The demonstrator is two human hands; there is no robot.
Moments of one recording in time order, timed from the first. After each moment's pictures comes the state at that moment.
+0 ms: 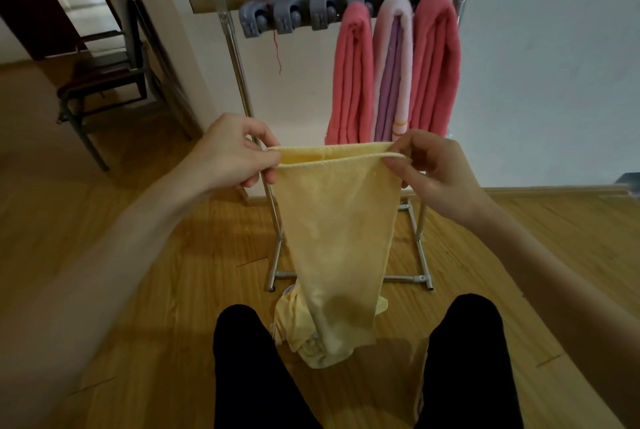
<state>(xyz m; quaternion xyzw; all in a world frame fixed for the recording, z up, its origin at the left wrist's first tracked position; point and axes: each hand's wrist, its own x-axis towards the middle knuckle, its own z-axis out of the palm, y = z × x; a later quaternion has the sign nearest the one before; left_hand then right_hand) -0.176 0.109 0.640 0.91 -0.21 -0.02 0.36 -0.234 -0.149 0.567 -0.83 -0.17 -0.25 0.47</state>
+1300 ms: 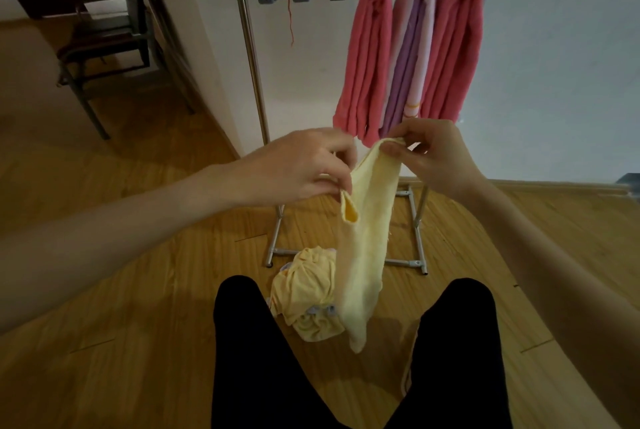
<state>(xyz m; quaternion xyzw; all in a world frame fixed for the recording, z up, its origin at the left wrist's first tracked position) -0.182 0.091 0.601 0.77 -0.62 0.07 0.13 -0.215 -0.143 0.553 -0.88 -0.12 -0.23 0.41</state>
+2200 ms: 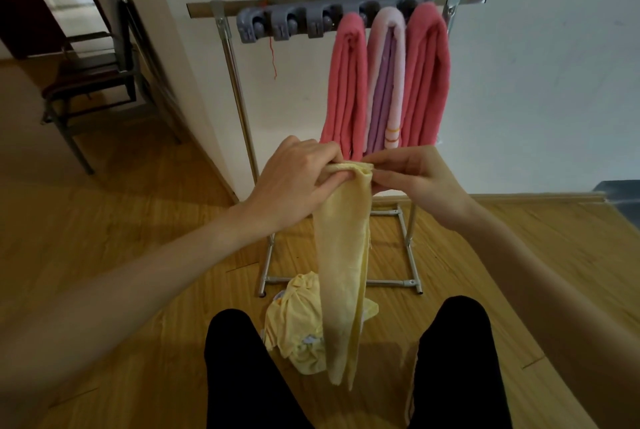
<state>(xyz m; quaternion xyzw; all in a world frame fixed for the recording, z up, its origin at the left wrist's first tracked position) -0.172 0.061 0.584 0.83 -0.46 0.23 0.22 -0.239 -0.134 0.576 -0.78 -0.15 -0.11 0.60</state>
